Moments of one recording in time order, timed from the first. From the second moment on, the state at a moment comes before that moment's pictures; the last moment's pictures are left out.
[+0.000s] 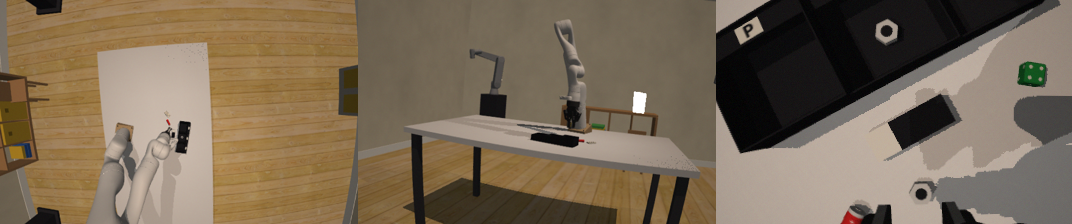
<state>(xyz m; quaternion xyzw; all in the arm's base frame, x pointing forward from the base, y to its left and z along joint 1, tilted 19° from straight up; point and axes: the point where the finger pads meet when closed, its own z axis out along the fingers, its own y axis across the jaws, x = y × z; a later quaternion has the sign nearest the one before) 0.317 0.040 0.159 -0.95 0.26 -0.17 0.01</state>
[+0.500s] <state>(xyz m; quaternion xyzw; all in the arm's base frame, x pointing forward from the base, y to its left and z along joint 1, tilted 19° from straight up) 0.313 0.039 0.158 -0.99 0.01 -0.16 -0.03</state>
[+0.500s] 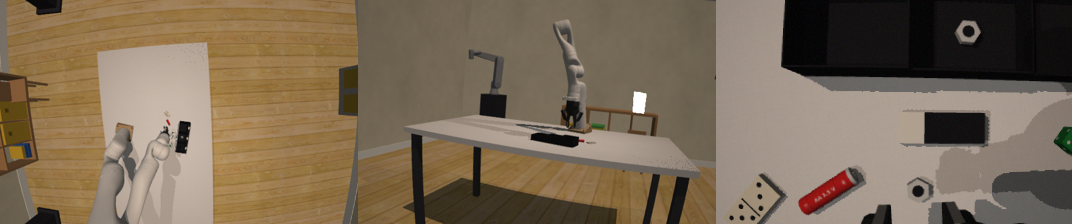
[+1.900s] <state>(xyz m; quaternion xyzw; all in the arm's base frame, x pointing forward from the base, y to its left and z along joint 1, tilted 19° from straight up) 0.314 0.036 0.158 -0.99 0.01 -0.16 -0.03</state>
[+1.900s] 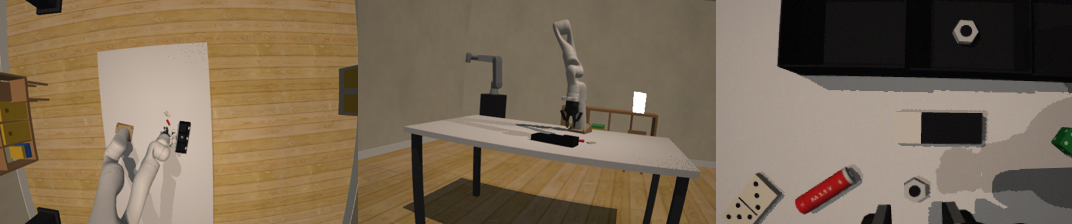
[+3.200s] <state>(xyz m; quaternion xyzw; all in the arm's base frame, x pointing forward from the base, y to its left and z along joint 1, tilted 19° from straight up) 0.329 0.035 0.103 -0.99 0.01 -0.16 -0.03</state>
